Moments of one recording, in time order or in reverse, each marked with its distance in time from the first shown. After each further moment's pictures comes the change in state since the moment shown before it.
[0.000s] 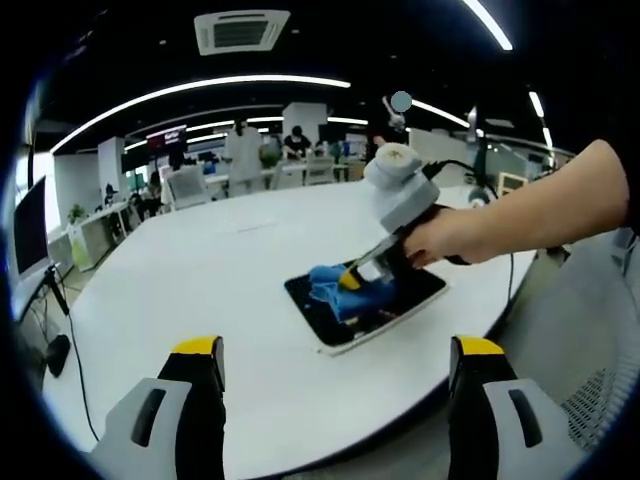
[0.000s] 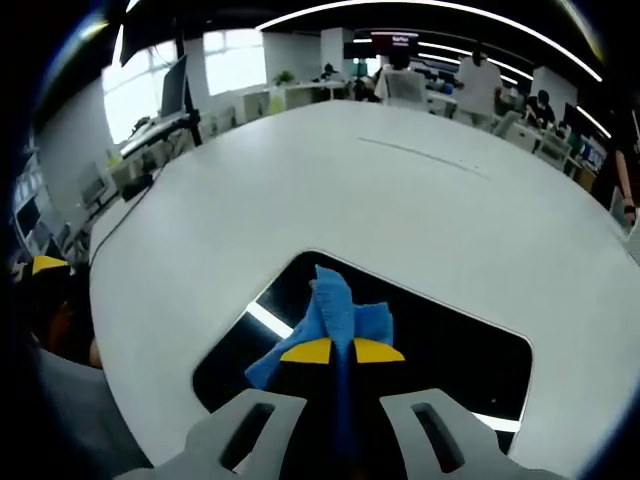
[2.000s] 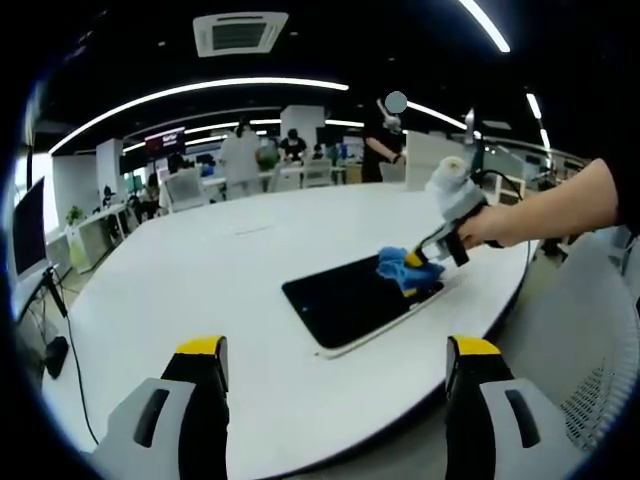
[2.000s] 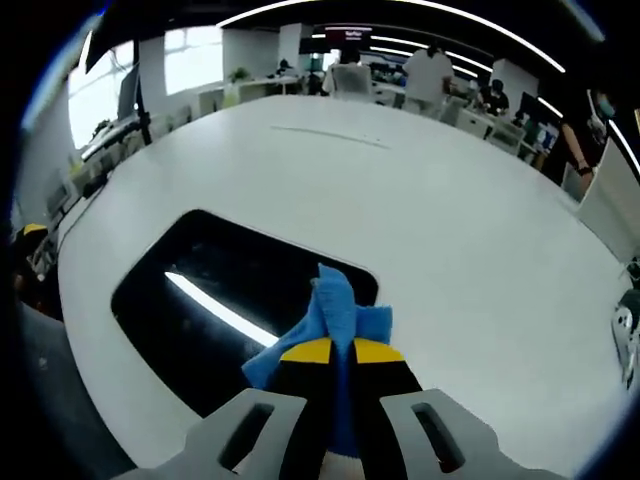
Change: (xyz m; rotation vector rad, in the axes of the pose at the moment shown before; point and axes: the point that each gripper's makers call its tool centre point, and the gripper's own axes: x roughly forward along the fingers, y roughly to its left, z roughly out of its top) left arm 0.000 -0.002 0.002 0.002 -0.012 -0.009; right arm -0.057 -0.111 -0.056 0.068 0.024 -0.182
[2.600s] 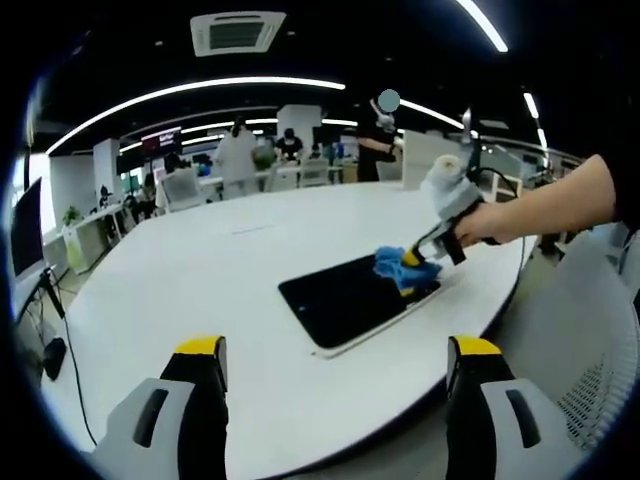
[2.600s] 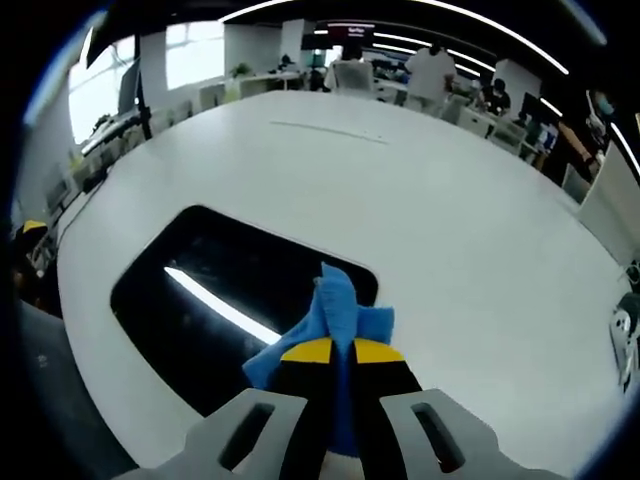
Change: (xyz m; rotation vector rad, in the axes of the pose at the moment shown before) left arm 0.000 -0.002 -0.001 0.003 0.003 -0.016; right arm 0.000 0.002 -0.001 -0.024 0.021 -0.001
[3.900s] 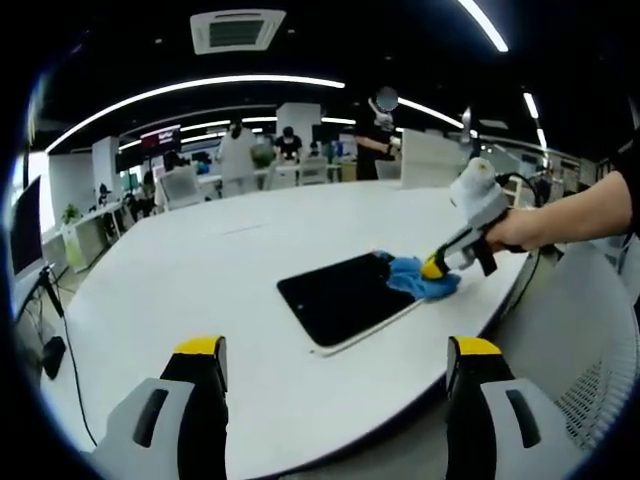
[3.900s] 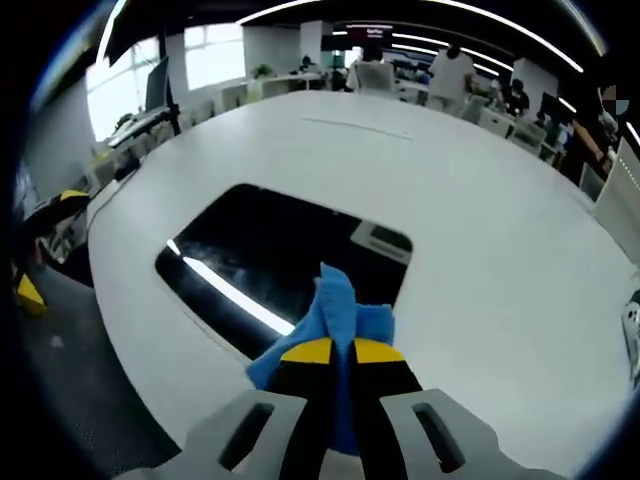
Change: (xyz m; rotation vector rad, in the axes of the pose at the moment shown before) left arm 0.000 -0.001 -0.001 -0.004 0.010 -0.003; right arm -0.031 0.029 -0.030 -0.023 -0.009 0.109
